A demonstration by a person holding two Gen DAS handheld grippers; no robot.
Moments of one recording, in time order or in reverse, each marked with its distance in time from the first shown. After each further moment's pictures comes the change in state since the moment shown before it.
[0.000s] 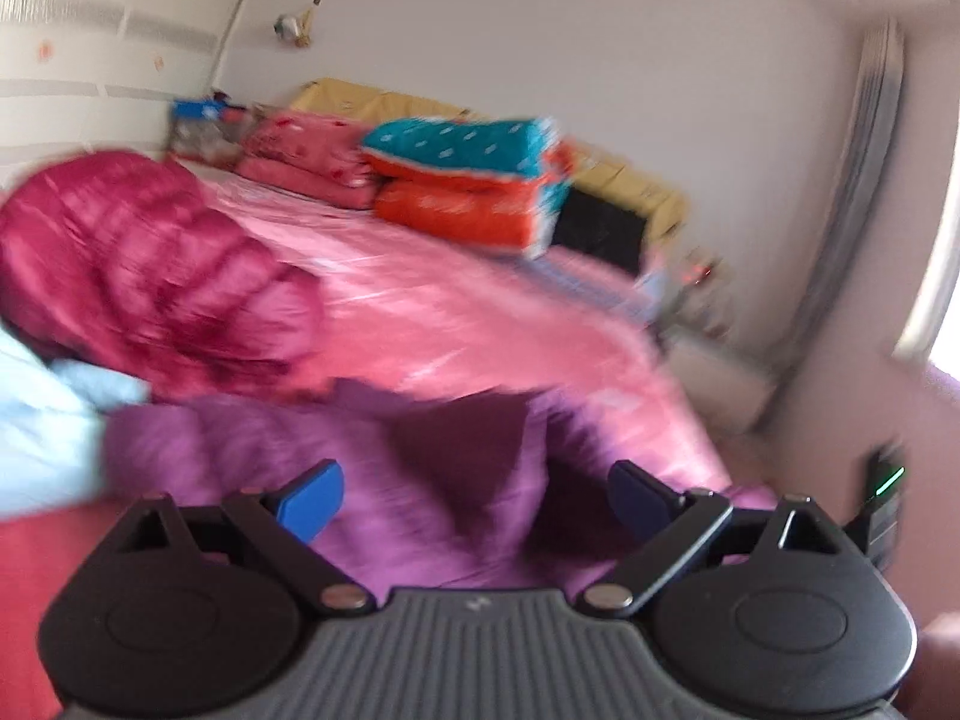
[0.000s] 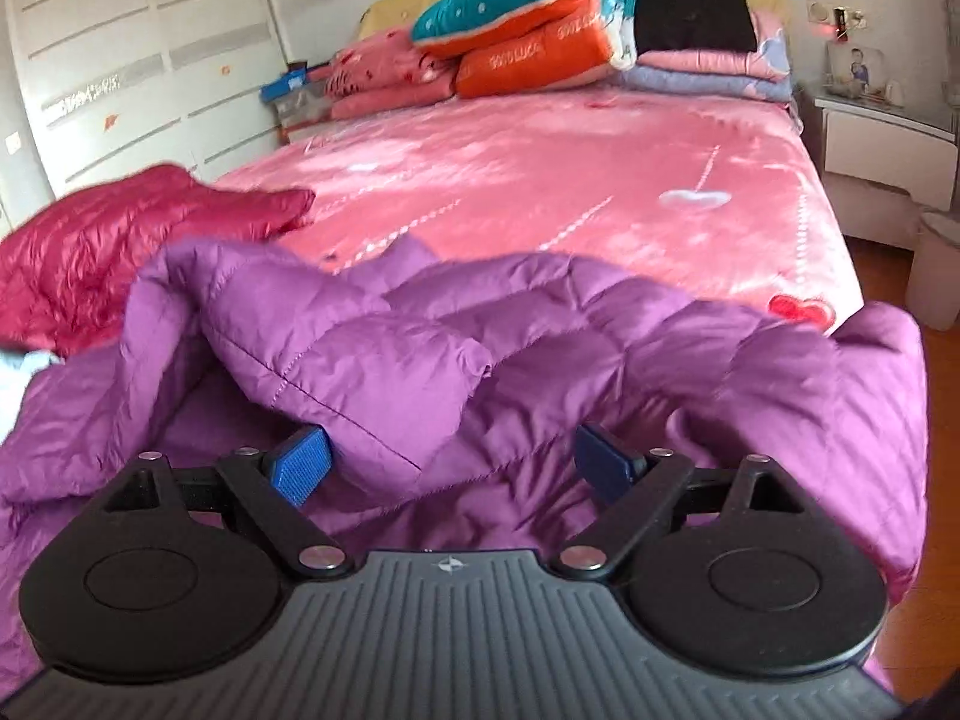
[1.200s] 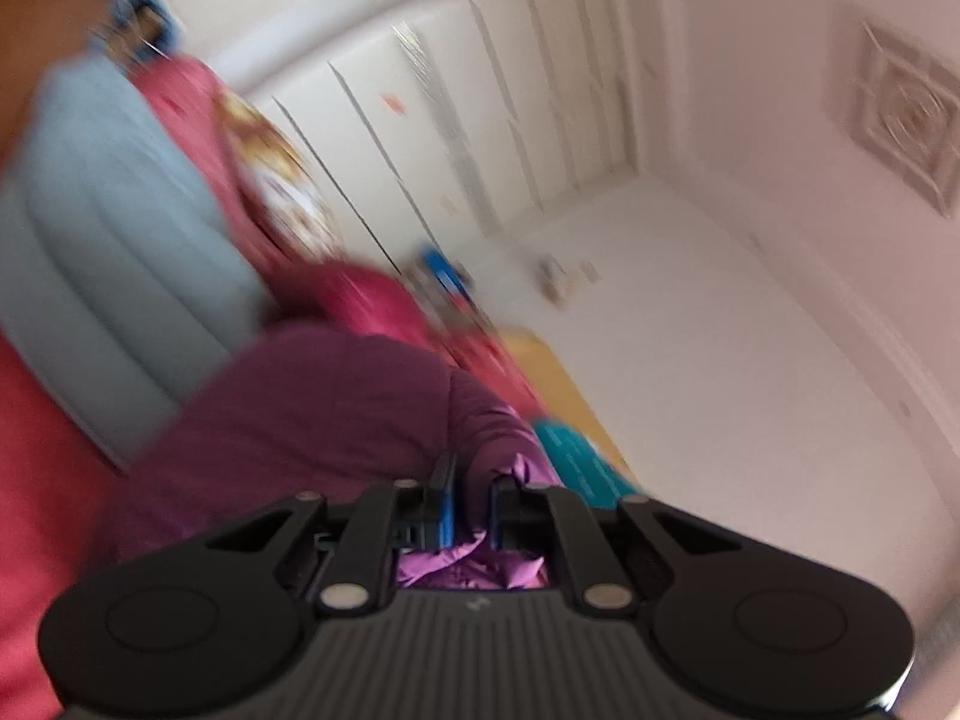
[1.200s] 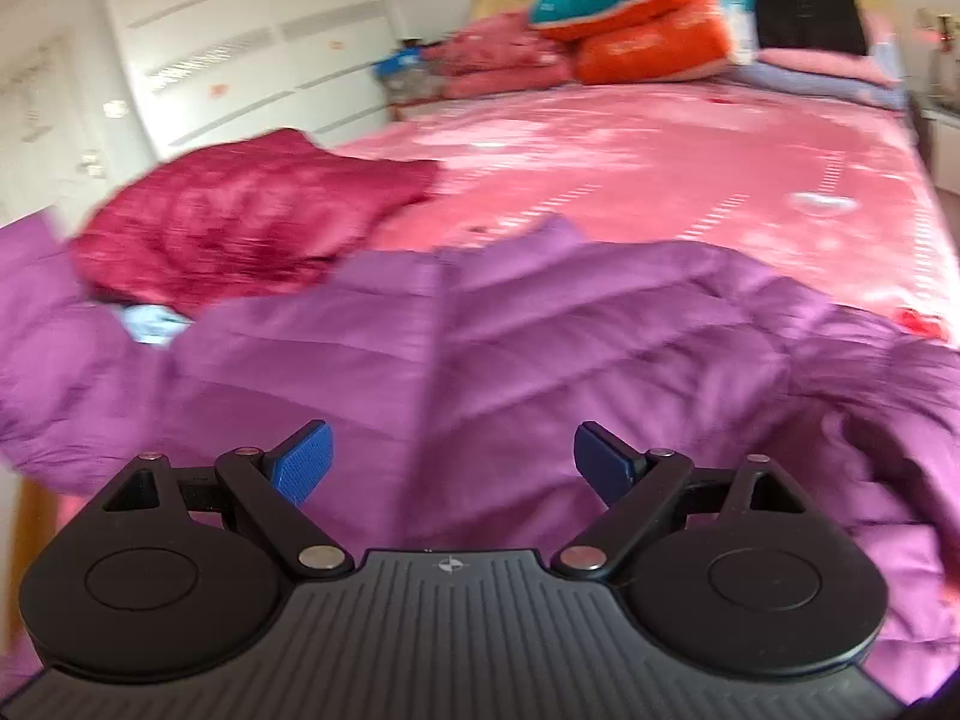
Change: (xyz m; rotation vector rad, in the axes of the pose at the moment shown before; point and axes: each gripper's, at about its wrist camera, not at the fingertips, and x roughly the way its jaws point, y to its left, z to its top) left arm -0.056 0.077 -0.004 -0.790 -0.561 0.092; right arm 0.017 0.022 -0.006 -0.096 0.057 0.255
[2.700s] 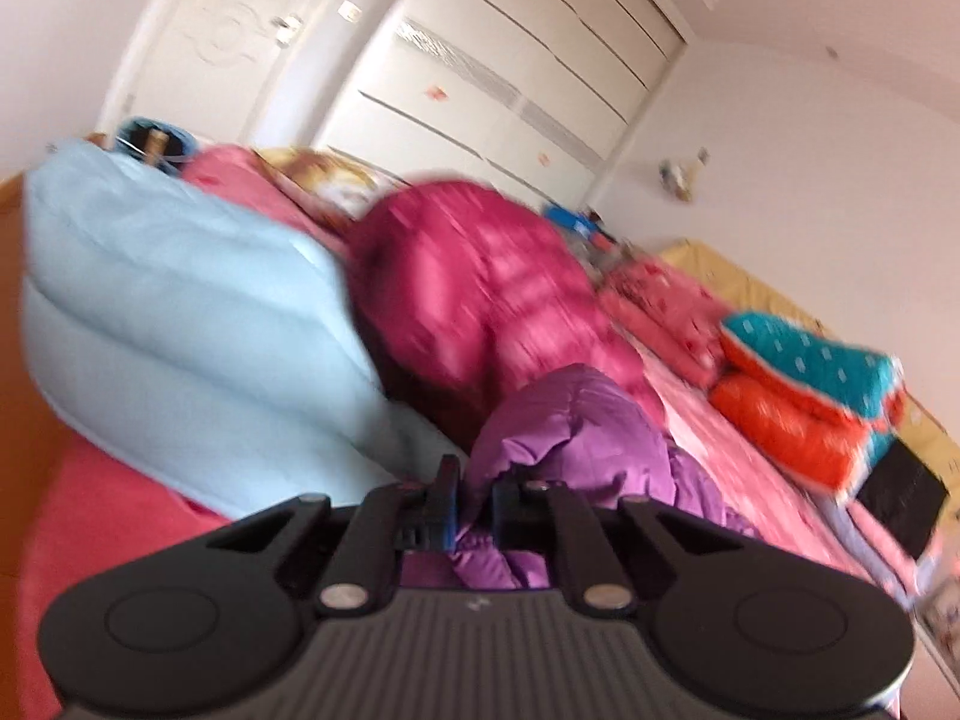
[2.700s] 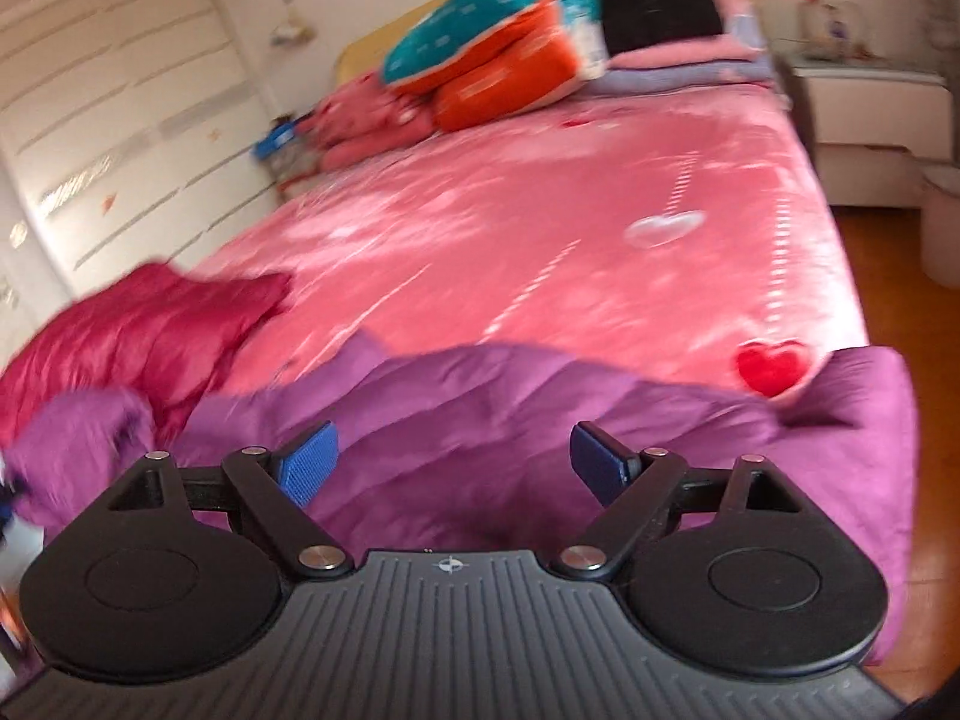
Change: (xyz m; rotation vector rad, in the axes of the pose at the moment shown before) left arm 0.067 0.021 -0.027 0.395 -0.008 0.455; right arm -0.022 -0.129 0.040 0.202 -0.093 -0.164
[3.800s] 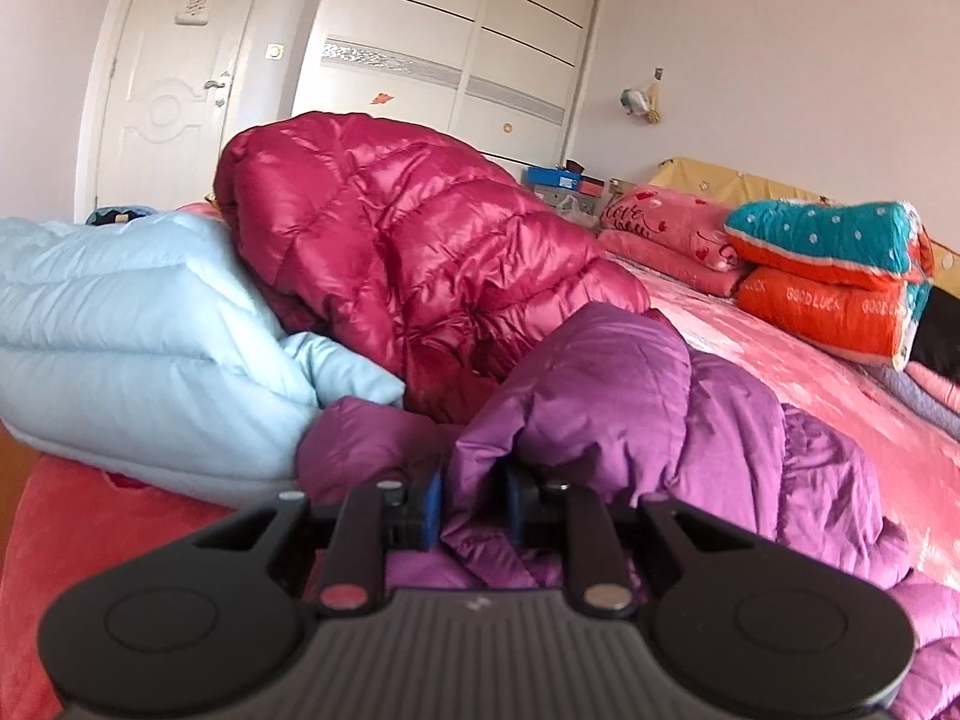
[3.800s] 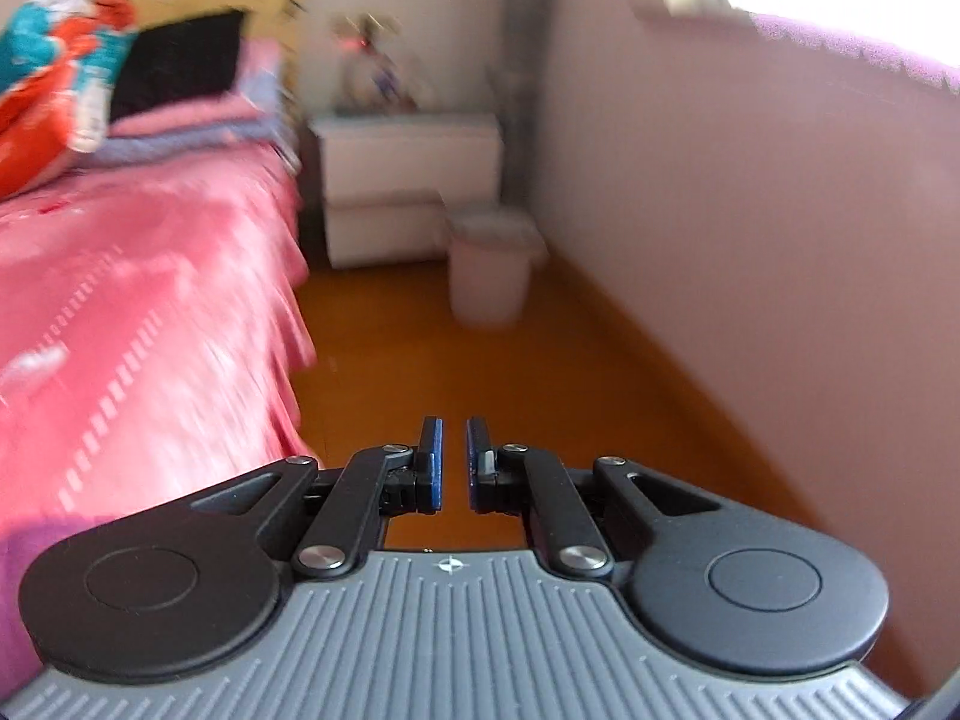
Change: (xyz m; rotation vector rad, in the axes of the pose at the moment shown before) left arm 0.036 -0.070 -0.069 0.313 0.035 0.076; right arm -0.056 -0.254 0.058 0.241 -0.122 -0.961
